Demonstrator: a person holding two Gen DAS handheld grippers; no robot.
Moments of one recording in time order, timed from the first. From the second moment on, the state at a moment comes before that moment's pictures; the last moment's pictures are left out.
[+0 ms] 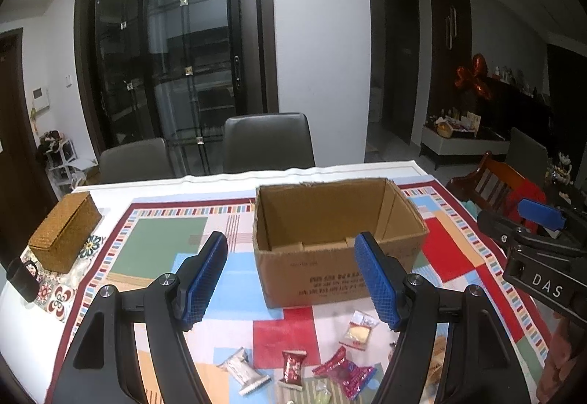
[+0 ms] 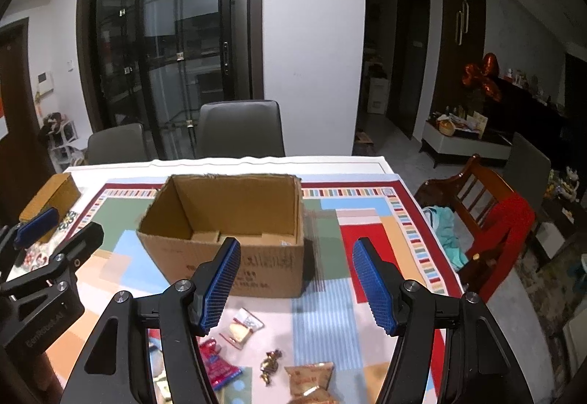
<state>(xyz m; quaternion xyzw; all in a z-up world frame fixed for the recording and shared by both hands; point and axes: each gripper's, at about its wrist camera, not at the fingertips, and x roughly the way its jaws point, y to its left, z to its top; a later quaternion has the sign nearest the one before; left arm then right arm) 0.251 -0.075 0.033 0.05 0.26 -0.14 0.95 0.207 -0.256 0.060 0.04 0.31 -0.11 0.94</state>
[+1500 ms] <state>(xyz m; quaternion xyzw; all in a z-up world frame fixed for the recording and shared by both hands) 0.193 -0.078 -0.071 0.09 0.32 -0.17 0.93 0.149 -0.261 -0.027 0.05 0.38 -0.14 0.91</state>
